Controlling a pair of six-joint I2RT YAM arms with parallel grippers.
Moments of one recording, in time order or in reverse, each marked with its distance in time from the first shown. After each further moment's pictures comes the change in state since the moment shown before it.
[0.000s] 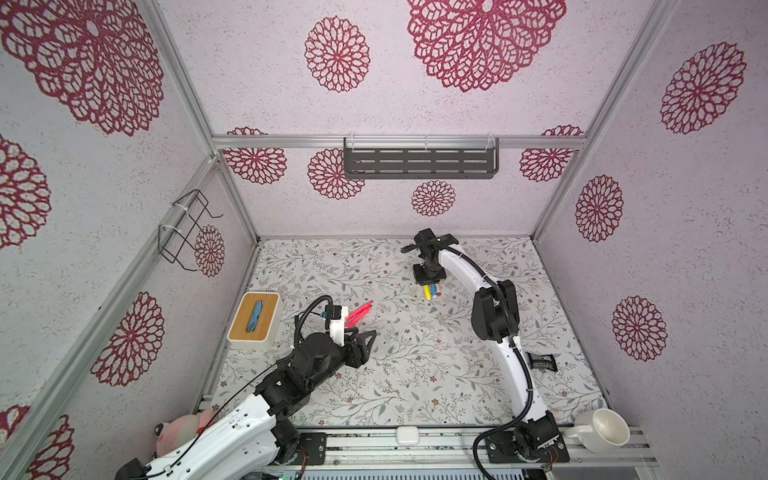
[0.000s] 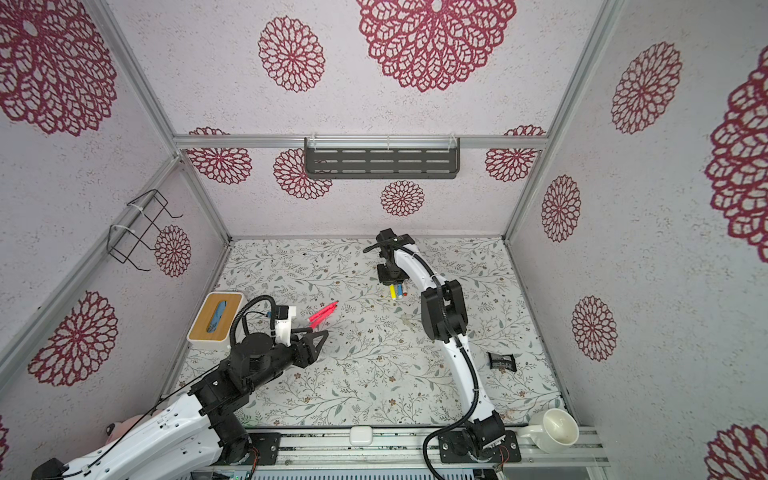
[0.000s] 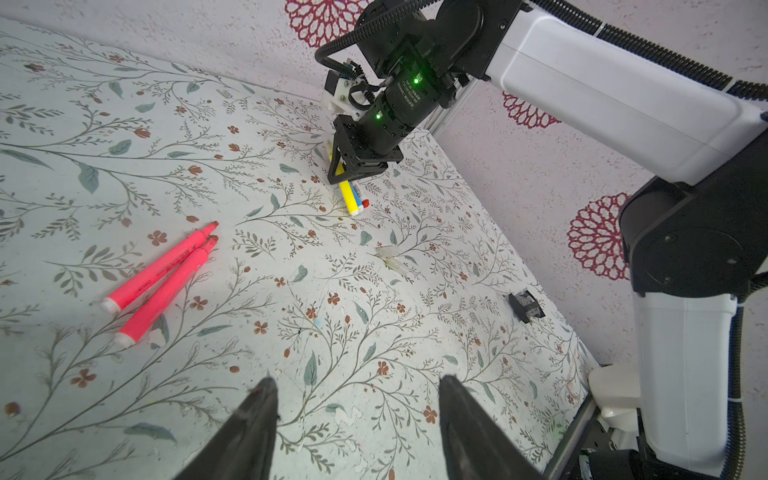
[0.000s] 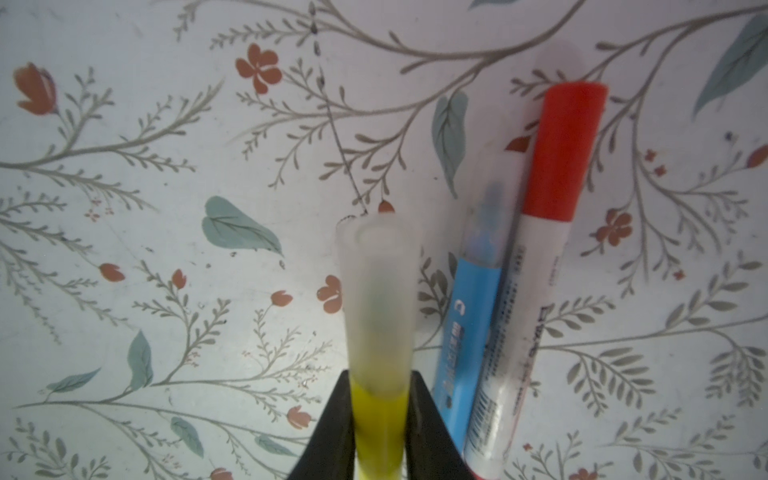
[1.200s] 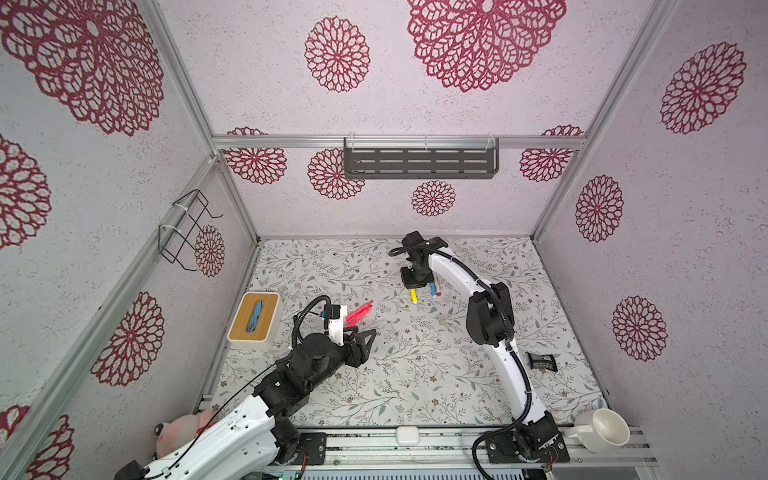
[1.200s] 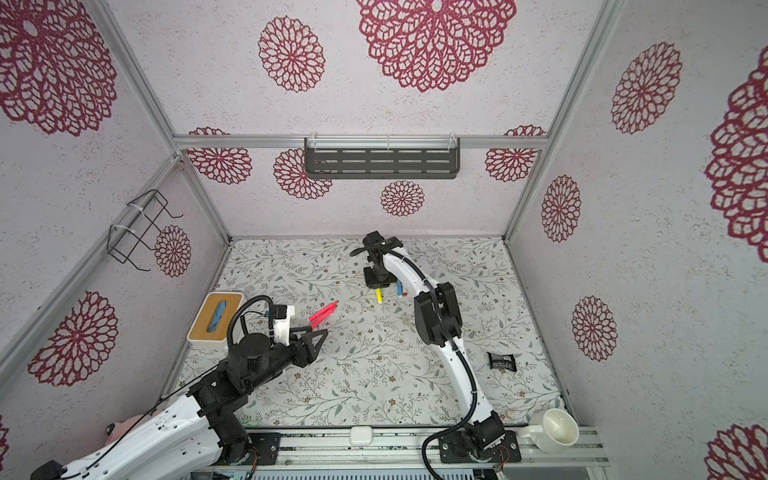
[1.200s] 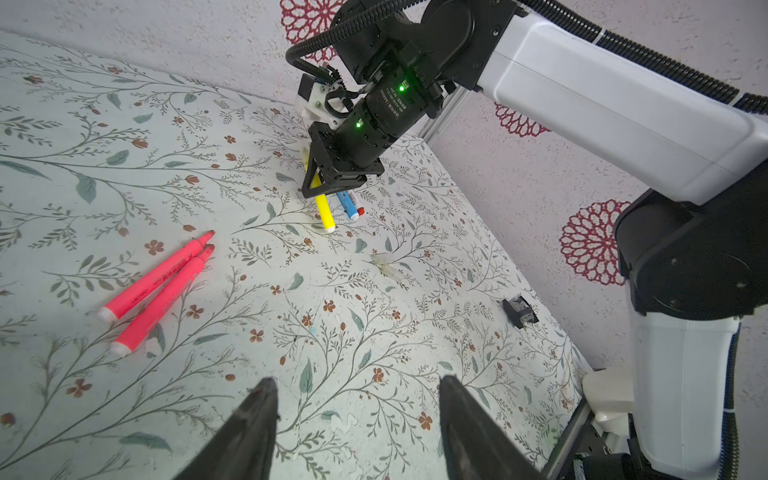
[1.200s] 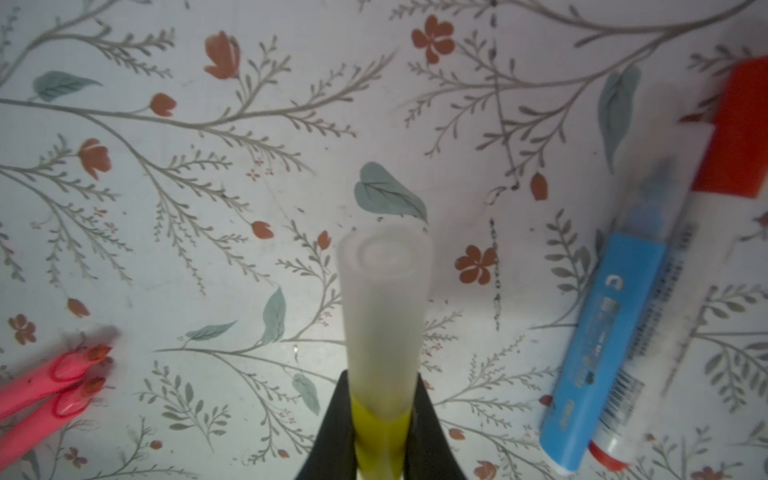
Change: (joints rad) left arm 0.000 -0.007 0.000 0.011 0.000 0.002; right arm 0.069 -0.023 -0.012 0.007 -0.061 0.041
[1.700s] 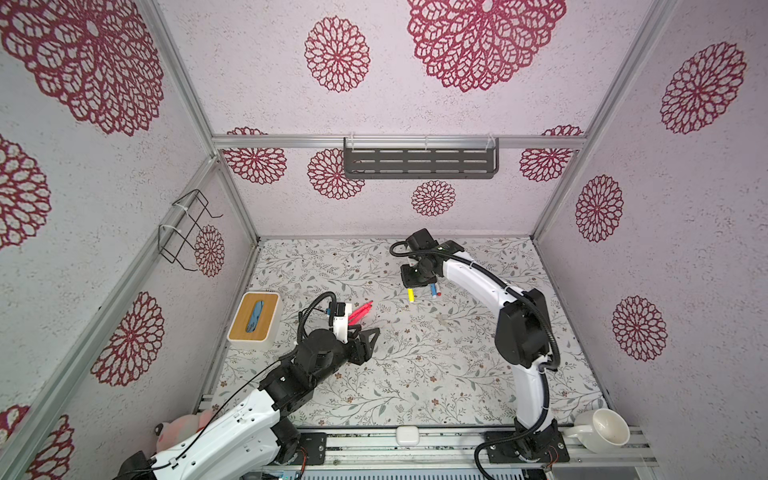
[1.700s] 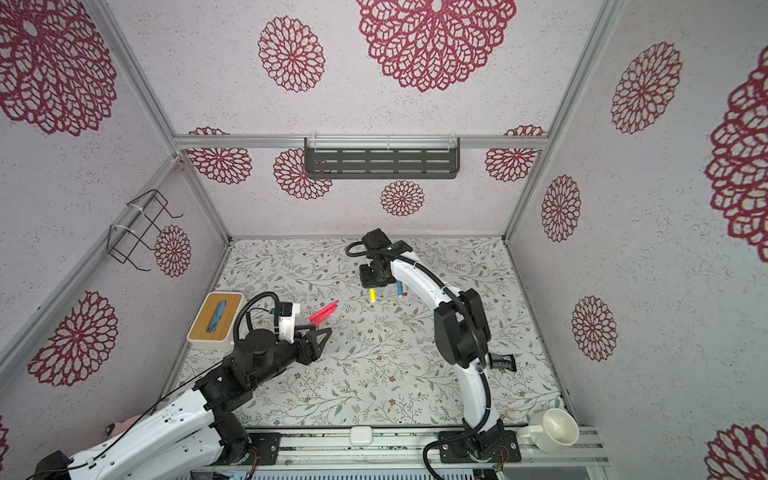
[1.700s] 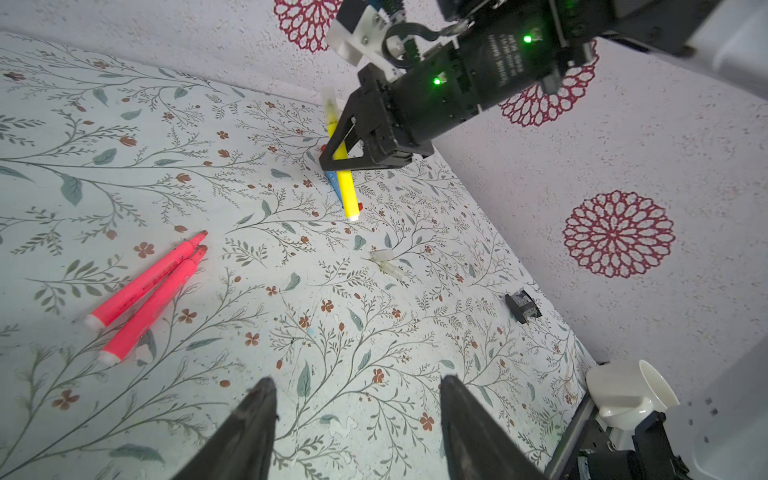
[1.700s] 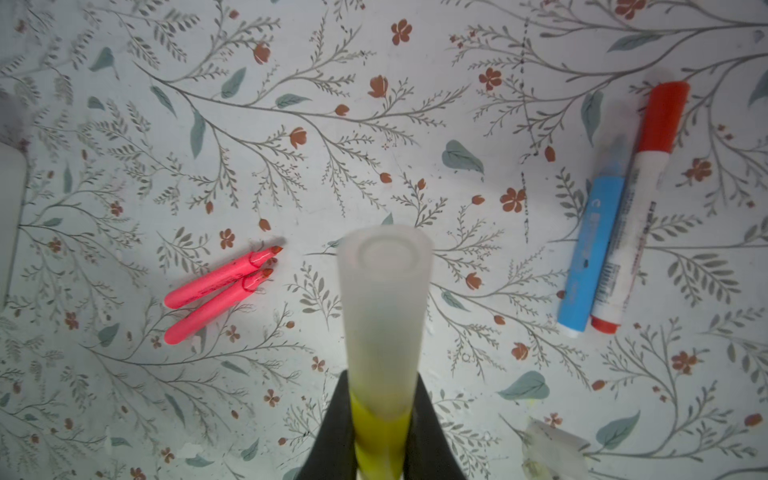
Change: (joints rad) left arm 0.002 0.055 0.021 0.024 0.016 0.013; right arm 0.061 -0.338 -0.365 0.216 -0.044 0.042
